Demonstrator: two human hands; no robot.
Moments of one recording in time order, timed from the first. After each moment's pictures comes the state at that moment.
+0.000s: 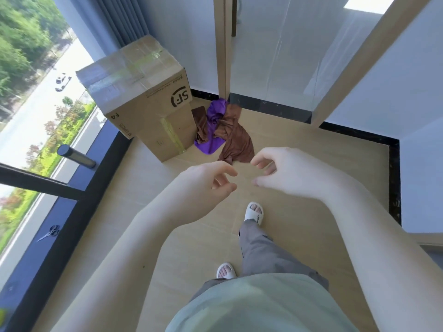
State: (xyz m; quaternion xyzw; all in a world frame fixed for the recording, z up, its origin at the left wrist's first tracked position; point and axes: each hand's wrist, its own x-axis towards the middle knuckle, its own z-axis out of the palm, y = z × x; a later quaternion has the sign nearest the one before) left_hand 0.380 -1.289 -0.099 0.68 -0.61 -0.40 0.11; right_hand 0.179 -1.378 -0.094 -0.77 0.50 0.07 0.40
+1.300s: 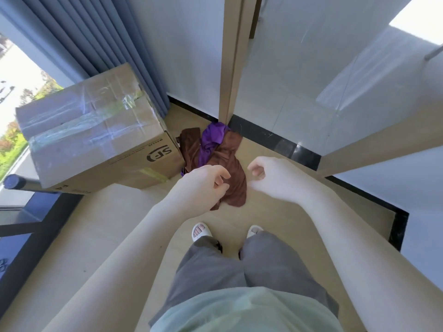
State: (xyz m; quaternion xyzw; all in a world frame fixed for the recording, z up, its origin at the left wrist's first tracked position) left_hand 0.459 -1.724 -0.206 0.73 -0.54 -0.40 0.09; right_hand 0.282 -1.829 -0.188 -0.78 0.47 0.17 0.38
